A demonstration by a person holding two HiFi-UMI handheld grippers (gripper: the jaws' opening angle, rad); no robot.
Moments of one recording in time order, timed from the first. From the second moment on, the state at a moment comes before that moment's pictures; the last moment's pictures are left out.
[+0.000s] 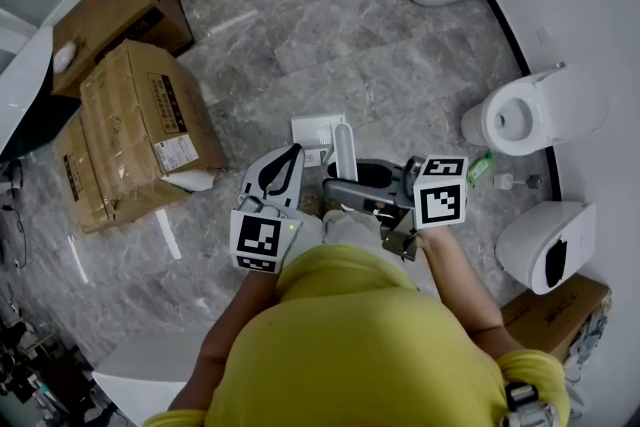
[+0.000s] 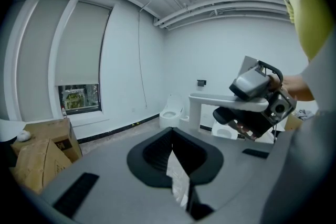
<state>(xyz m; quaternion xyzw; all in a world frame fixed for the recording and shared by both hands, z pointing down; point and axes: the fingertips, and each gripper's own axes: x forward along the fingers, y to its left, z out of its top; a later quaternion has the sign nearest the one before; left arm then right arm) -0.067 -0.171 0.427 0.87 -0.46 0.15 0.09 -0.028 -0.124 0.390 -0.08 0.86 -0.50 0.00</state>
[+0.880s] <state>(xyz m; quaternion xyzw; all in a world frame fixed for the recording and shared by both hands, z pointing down) -0.070 -0.170 0.433 0.87 -0.46 0.16 0.10 -0.033 -0.139 0.443 -0.10 0.85 -0.51 -0.04</state>
